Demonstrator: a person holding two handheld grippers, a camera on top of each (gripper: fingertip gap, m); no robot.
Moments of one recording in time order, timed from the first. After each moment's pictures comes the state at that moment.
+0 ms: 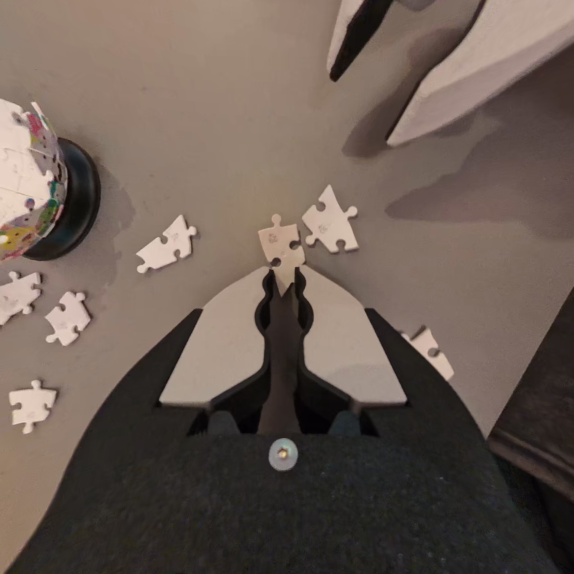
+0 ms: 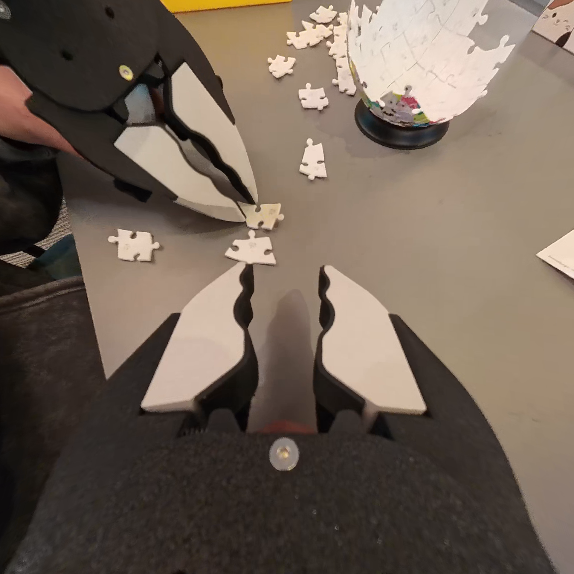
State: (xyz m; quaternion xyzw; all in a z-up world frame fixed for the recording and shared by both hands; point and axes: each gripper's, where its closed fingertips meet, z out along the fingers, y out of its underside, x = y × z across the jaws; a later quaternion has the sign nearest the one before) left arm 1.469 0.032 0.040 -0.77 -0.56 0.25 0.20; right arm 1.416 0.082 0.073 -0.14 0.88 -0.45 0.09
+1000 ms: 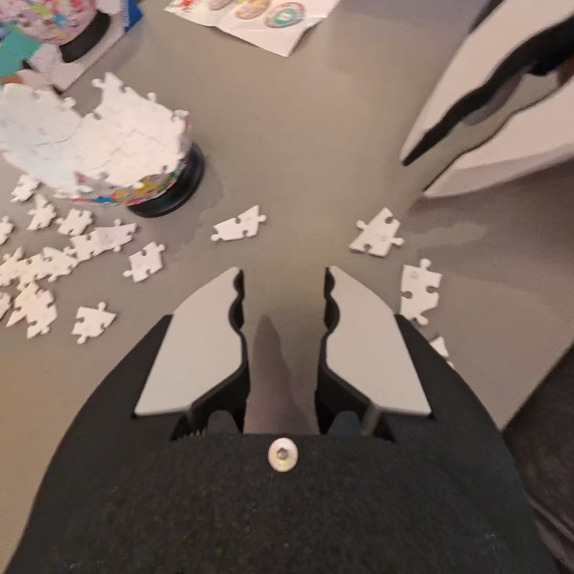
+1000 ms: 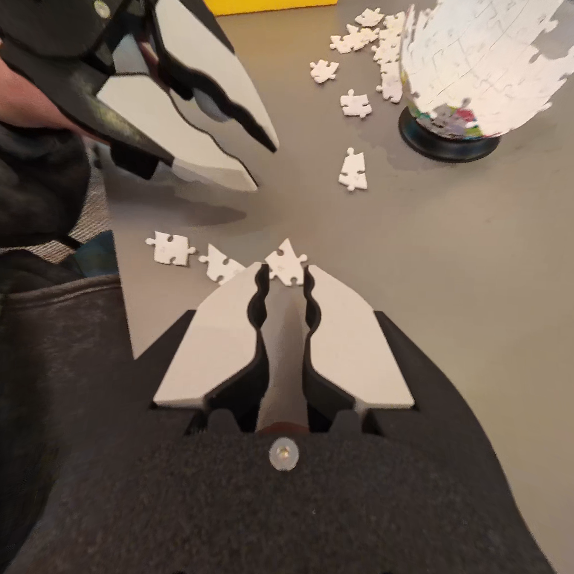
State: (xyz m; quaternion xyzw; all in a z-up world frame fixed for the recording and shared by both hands) left arm 1.484 0.007 0.074 -0.66 -0.62 0.36 0.22; right arm 1.442 0.081 0.075 -0.17 0.87 -0.45 0.12
